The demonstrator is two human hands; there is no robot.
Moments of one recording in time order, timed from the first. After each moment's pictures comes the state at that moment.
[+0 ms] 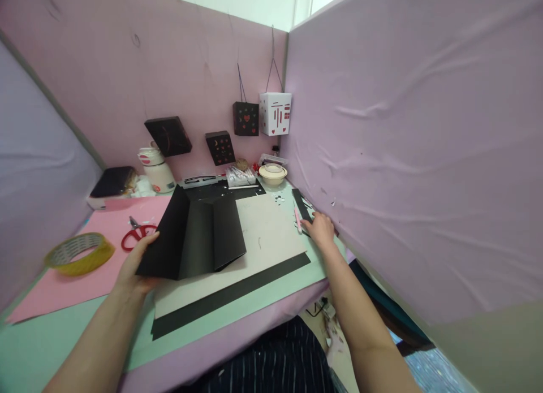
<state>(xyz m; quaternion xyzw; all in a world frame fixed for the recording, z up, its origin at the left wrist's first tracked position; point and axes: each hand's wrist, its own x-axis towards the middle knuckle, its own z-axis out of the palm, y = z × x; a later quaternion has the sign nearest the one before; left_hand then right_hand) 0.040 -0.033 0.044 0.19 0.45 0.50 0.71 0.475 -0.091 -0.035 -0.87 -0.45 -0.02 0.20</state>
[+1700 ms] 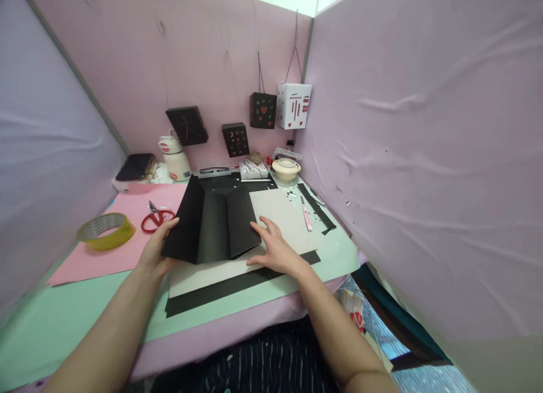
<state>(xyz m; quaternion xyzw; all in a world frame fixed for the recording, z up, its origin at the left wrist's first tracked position) 0.046 -0.038 0.040 0.23 0.39 0.51 0.74 0.314 -0.120 -0.008 -0.55 -0.74 0.23 0.31</state>
